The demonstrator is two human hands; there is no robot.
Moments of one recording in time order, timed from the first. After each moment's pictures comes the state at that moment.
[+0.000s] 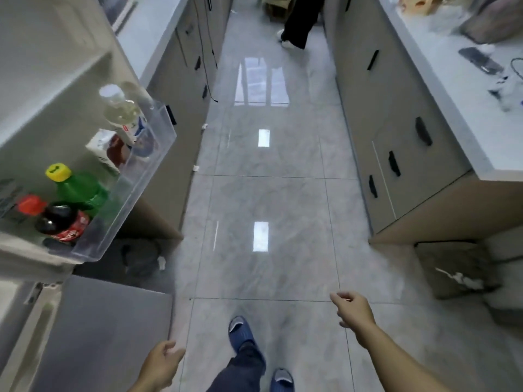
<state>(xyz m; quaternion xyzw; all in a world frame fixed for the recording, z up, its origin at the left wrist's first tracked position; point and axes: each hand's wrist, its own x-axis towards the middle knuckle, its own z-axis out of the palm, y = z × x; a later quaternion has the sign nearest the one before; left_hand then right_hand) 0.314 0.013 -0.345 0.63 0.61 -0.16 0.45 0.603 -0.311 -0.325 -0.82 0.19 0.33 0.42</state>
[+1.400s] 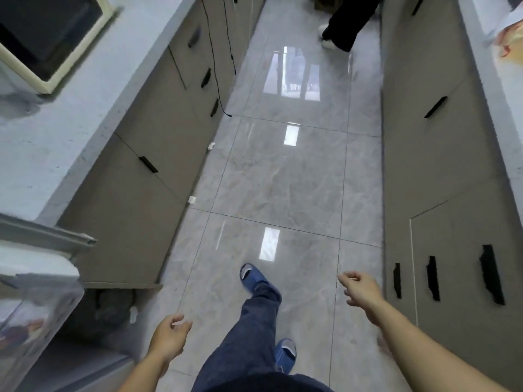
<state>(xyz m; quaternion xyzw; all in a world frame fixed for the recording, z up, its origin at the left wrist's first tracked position) 0.766 0.143 -0.379 0.54 0.69 -0.10 0.47 1.128 -0.127 -0.329 -0.83 0.11 0.40 0.36</state>
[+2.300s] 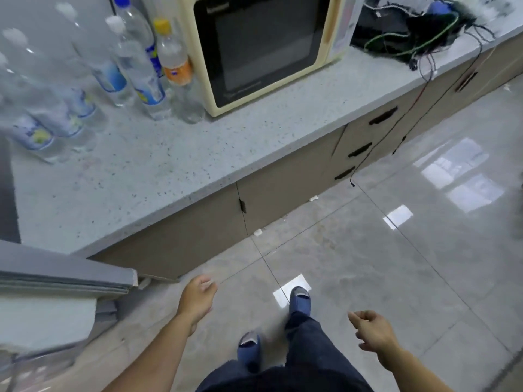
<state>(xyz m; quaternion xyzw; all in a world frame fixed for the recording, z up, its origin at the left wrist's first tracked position) 0.962 0.367 -0.321 0.29 0.78 0.18 0.52 1.351 0.287 -0.328 -0.83 -0.18 0.52 0.14</state>
